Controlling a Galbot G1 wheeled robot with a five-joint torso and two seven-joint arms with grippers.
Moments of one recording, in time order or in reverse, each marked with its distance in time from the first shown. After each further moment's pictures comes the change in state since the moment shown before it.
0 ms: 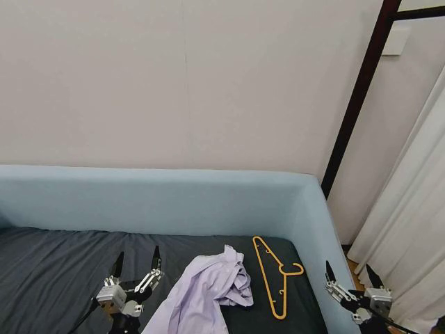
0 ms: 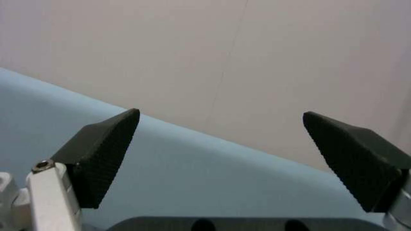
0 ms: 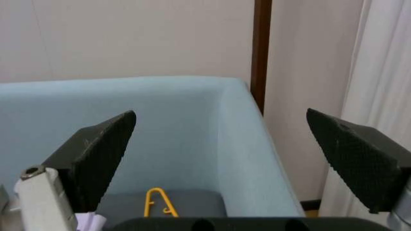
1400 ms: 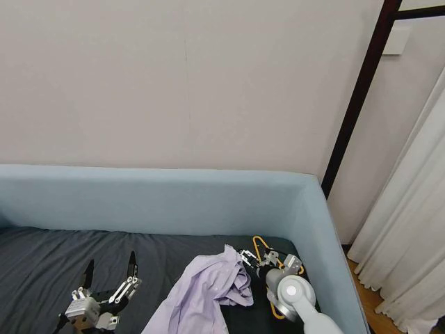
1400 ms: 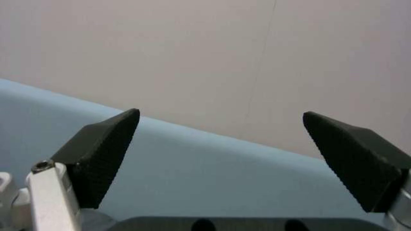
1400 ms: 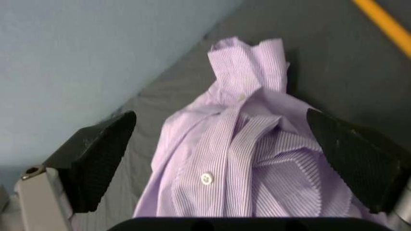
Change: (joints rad) left arm 0.119 -0.035 -0.099 -0.065 0.073 -0.037 -0.030; right arm 0.862 0.103 -0.530 -0.700 0.965 -0.509 0.244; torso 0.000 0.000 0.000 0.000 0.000
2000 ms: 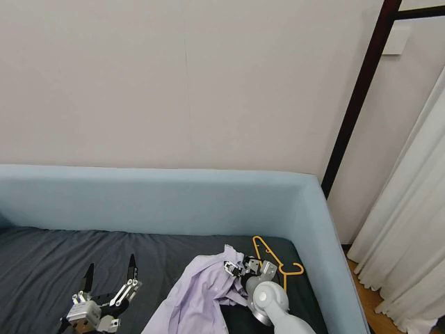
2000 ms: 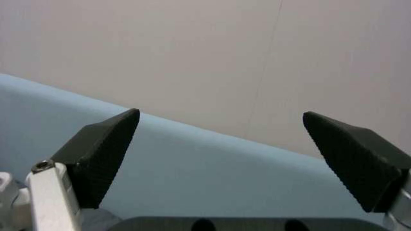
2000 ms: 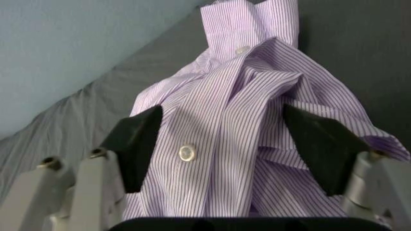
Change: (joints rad) left arm -0.009 -0.022 0.008 0.025 0.008 -0.021 -0.006; right arm 0.018 0.075 -0.059 -0.127 -0.183 0.027 -0.048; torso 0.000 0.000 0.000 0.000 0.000
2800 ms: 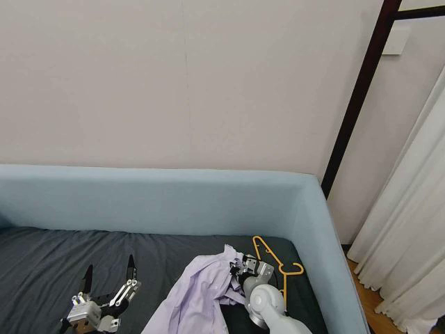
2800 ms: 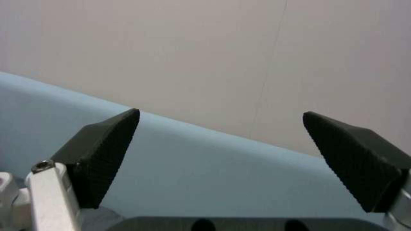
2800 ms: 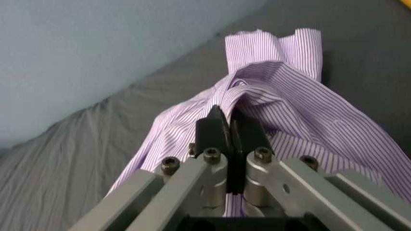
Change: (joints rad) left arm -0.015 -0.002 0.000 0.020 0.007 -0.007 -0.013; right arm 0.006 0.007 -0.011 -0.038 -0.087 0.104 -0.110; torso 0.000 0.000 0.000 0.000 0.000
